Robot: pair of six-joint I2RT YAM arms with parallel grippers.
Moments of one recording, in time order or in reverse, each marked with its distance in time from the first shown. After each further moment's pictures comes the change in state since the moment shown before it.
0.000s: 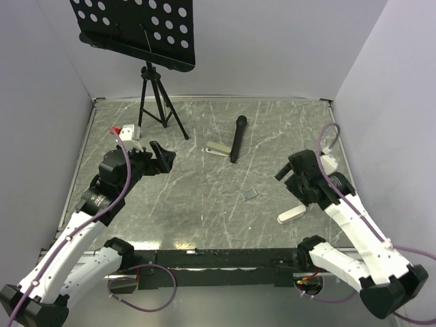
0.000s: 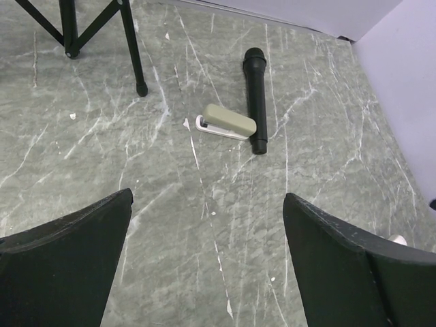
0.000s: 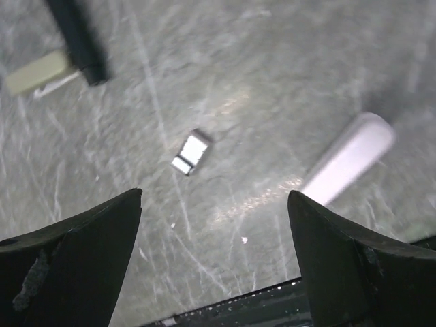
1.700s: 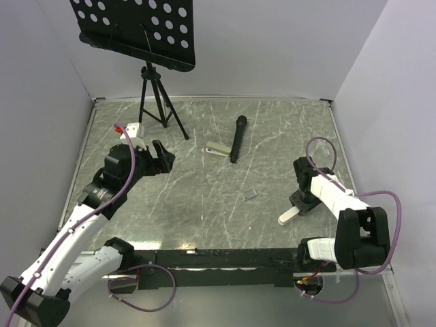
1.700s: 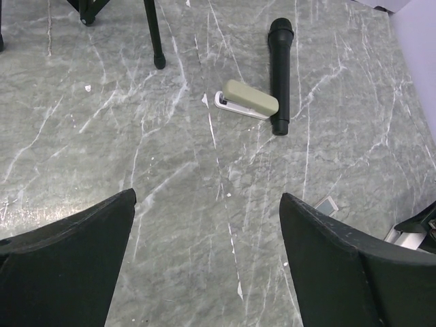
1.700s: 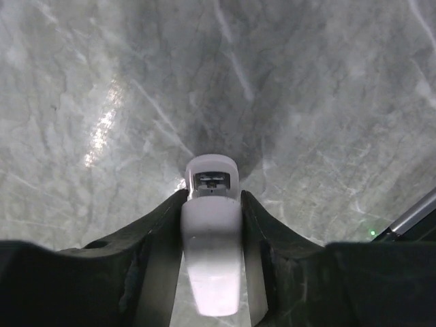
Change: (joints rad) left arm -0.001 0.067 0.056 -0.108 -0.026 -0.001; right arm -0.372 0.353 -0.311 0.151 -0.052 0.046
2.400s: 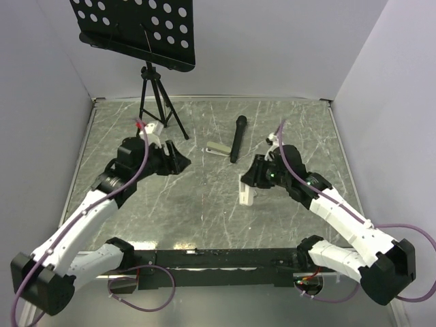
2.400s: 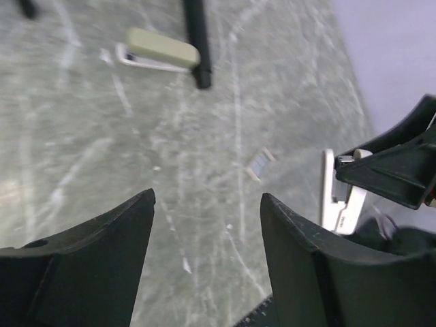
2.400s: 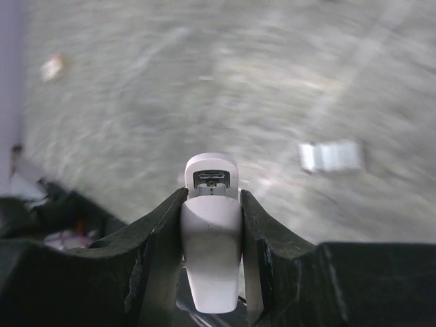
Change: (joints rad) left arm 0.000 0.126 0.000 0.080 0.287 -0.053; right arm 0.439 -0.280 0.123 0.428 -0.470 -0.509
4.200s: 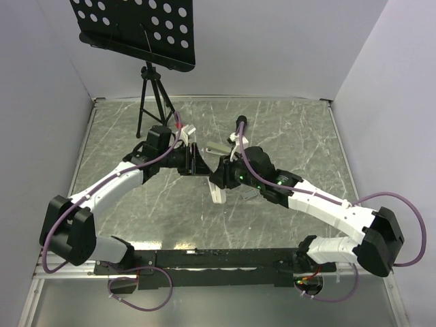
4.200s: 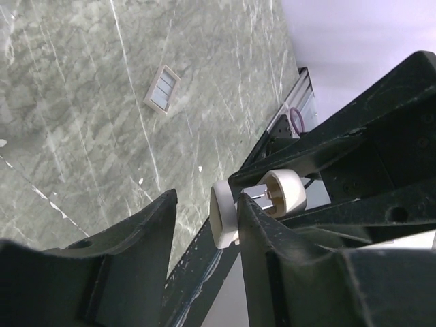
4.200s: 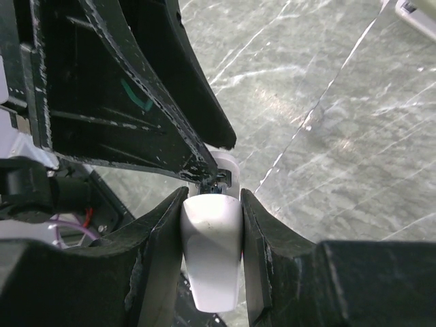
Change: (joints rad) left arm -0.029 0.418 0.111 0.098 0.560 -0.075; right arm 0.335 0.197 0.098 0.305 0.093 -0.089
